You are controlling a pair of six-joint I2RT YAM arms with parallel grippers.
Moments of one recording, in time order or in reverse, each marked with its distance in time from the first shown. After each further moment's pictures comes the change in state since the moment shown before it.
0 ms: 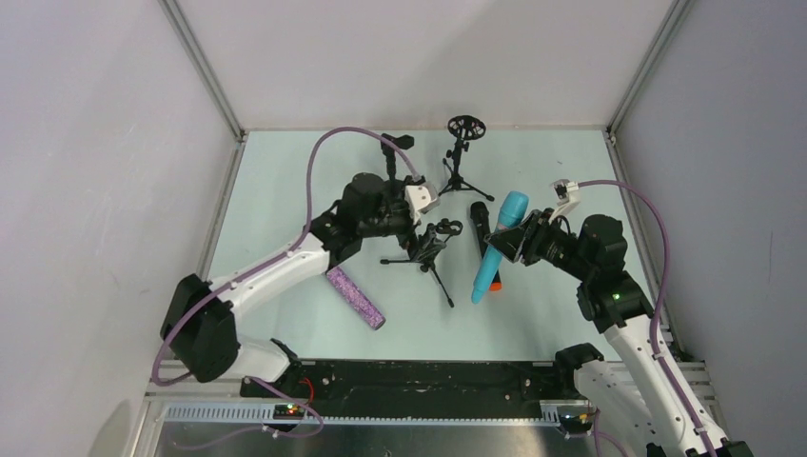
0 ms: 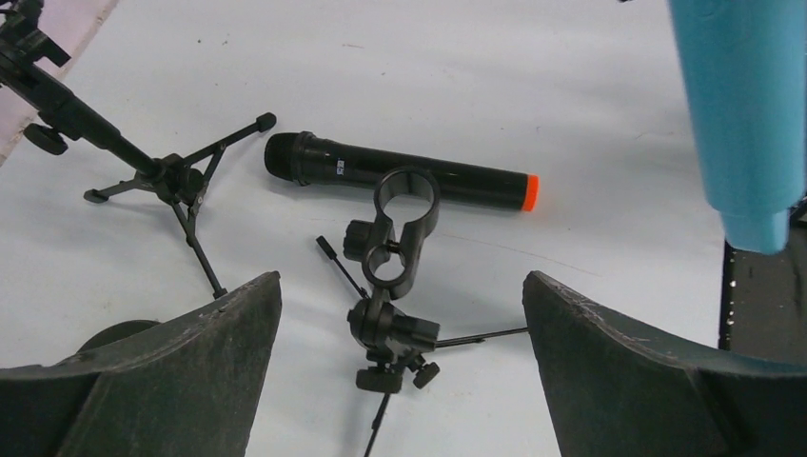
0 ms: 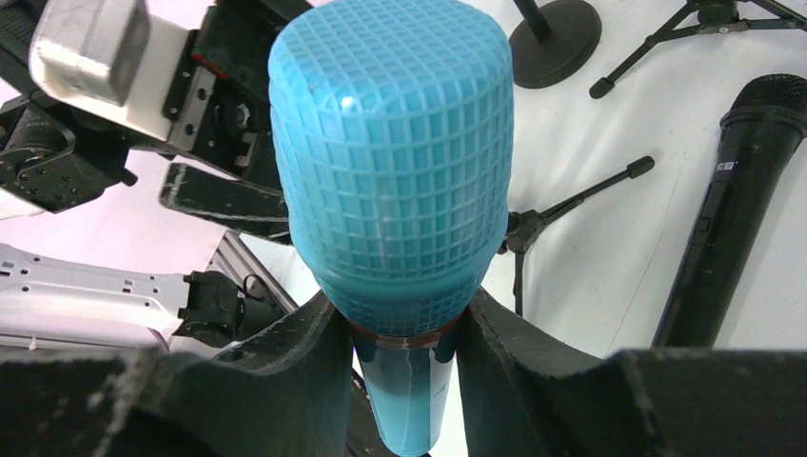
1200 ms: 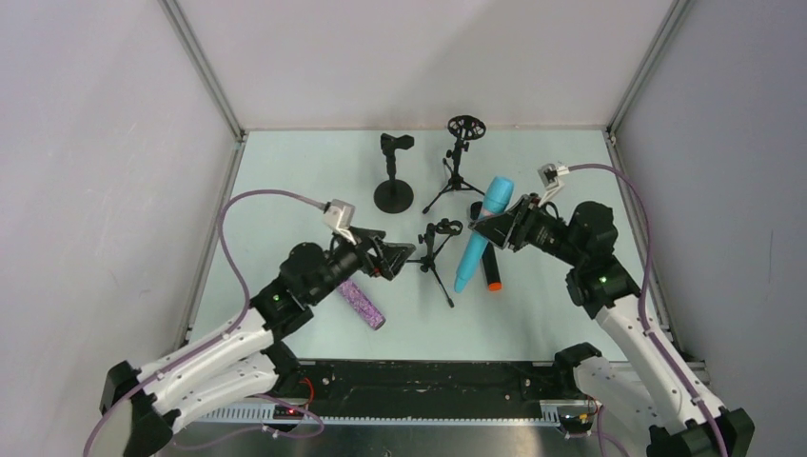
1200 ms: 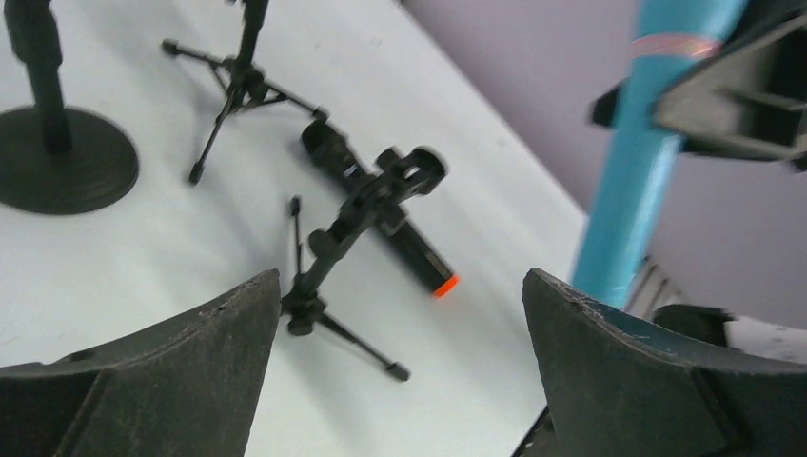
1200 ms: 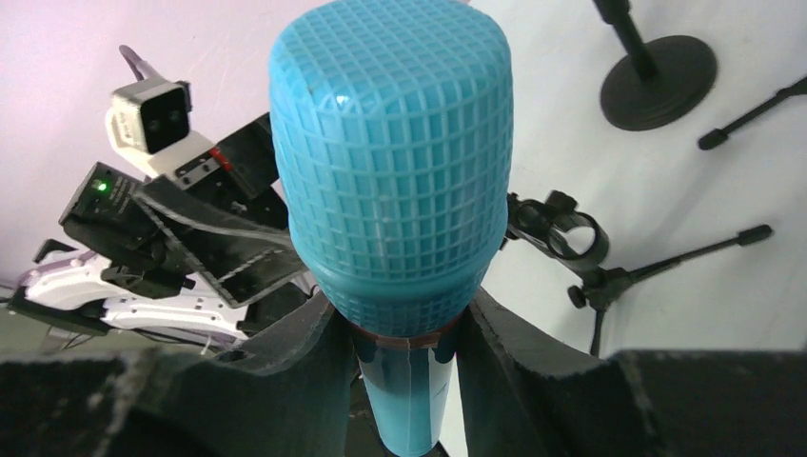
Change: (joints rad) left arm -0.115 -0.615 -0.472 0.232 -0.560 -0.769; right arm 0.075 0.153 0.026 0.266 -0.077 0.143
